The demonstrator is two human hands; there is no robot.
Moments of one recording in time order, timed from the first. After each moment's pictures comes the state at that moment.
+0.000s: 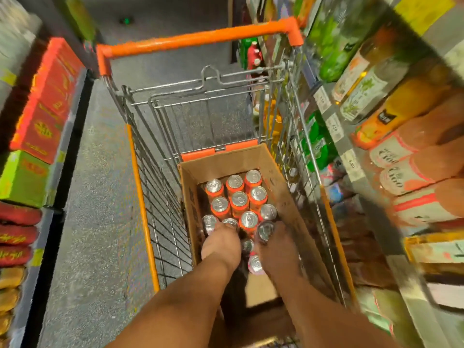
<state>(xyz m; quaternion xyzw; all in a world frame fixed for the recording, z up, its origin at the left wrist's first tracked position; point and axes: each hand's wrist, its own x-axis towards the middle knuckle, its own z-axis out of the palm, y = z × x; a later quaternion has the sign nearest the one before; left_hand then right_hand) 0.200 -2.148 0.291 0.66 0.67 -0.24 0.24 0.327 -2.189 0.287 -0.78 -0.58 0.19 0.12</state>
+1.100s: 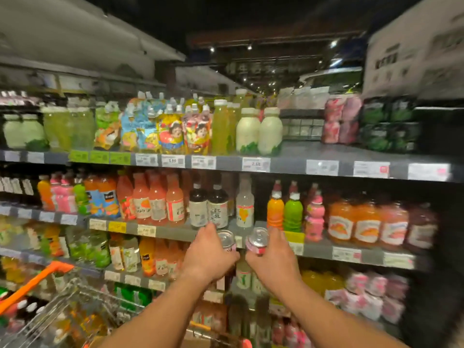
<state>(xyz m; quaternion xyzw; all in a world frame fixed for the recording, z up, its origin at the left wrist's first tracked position) 0.301 -2.296 0.720 0.93 0.16 0.19 0.27 0.340 -2.458 0.708 -0.89 -0.15 -0.18 0.39</state>
